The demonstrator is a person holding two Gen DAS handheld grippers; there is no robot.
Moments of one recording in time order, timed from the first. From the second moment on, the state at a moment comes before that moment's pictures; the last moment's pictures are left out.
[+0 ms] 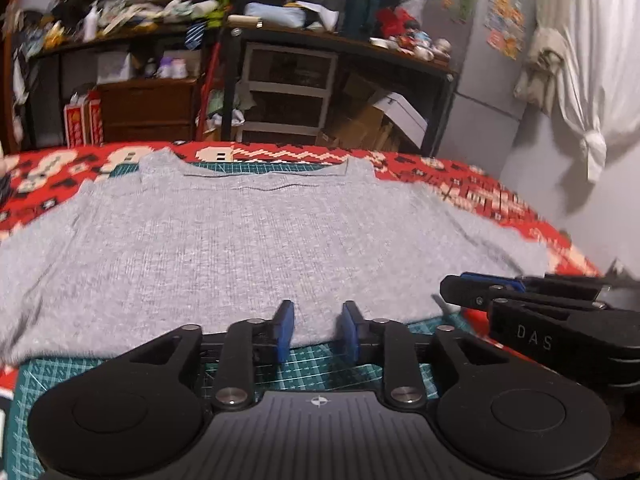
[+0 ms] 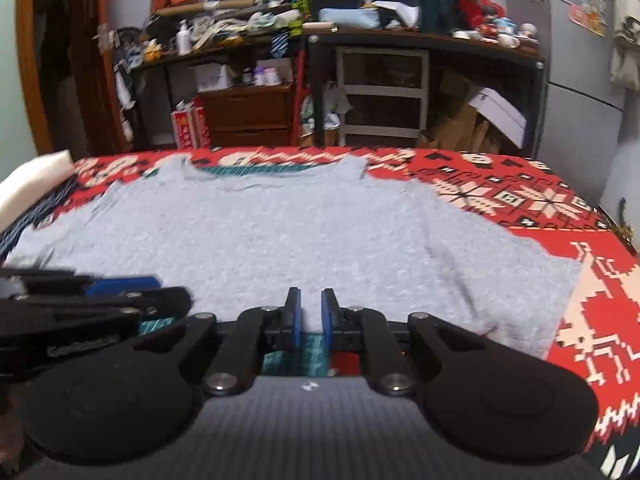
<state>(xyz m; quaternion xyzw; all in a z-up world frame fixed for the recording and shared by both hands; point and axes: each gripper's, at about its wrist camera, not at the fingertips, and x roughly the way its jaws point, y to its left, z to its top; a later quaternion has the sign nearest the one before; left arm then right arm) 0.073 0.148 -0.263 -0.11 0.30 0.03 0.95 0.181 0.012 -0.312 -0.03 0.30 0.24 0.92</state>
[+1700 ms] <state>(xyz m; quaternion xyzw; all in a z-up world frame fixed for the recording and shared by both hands) 0.063 0.174 -0.264 -0.12 0.29 0.13 0.94 0.198 0.002 -0.325 -0.03 0.31 0.21 0.93</state>
